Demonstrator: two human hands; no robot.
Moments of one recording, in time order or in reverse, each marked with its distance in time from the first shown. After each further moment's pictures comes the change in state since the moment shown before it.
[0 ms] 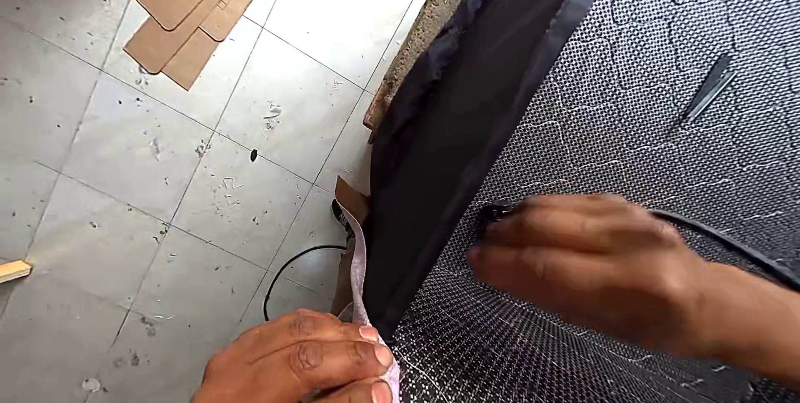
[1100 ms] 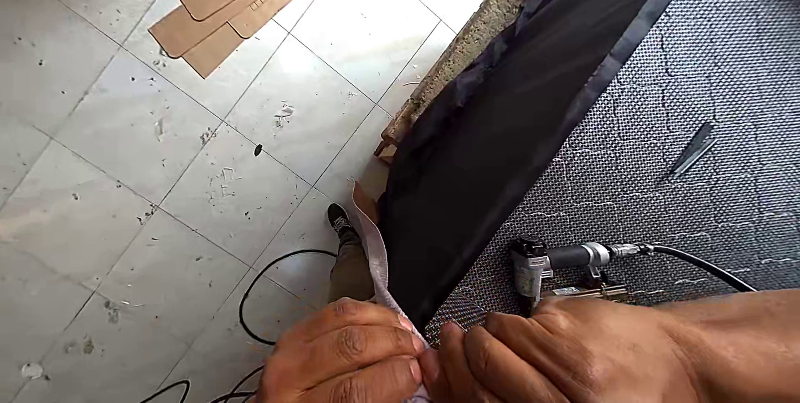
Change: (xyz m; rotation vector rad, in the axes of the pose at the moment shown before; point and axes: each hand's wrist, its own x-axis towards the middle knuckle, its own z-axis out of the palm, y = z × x) left_hand -0.005 -0.012 0.034 -0.058 0.286 0.089; right_hand 0.075 -0.056 -0.006 -0.208 -0.292 -0.565
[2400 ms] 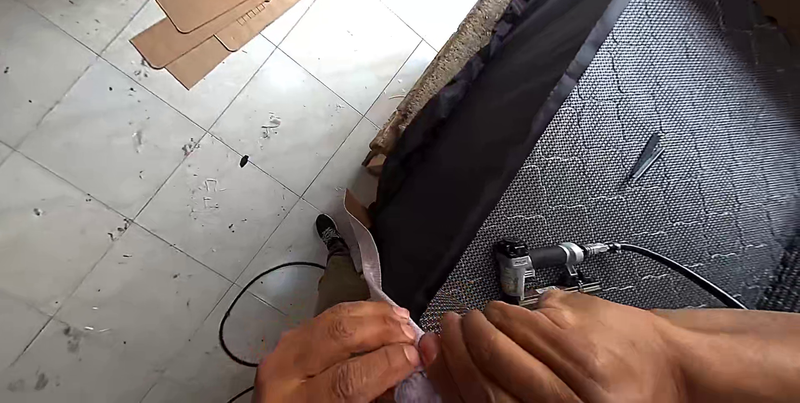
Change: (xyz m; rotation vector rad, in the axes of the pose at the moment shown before) left_hand -0.005 0.002 0.003 -0.039 0.049 -0.026; right_hand -0.001 -0.012 0.000 -0.105 0.031 0.065
